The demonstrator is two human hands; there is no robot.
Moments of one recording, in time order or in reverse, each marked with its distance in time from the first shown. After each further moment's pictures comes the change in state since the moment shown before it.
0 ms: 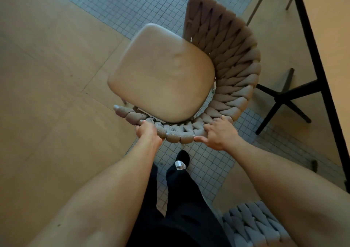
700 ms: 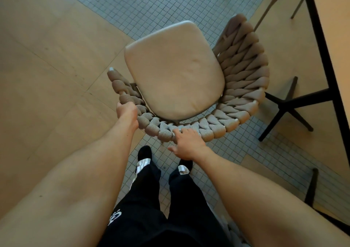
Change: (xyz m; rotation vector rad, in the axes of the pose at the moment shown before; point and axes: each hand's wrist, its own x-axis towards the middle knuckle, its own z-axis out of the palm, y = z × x) left_hand 0.025 0.132 -0.009 0.255 -0.041 0.319; right_hand 0.037 -0.130 -0.056 0.423 -0.029 -0.040
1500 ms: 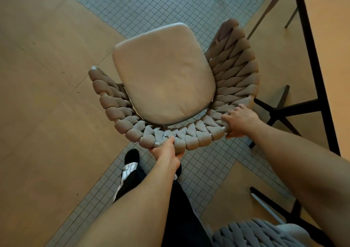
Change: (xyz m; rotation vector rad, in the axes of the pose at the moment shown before) left_hand -0.119 -0.122 0.080 -0.338 -0.069 -0.493; right_hand 0.012 0.220 -0.092 -0.695 -0.143 0.084
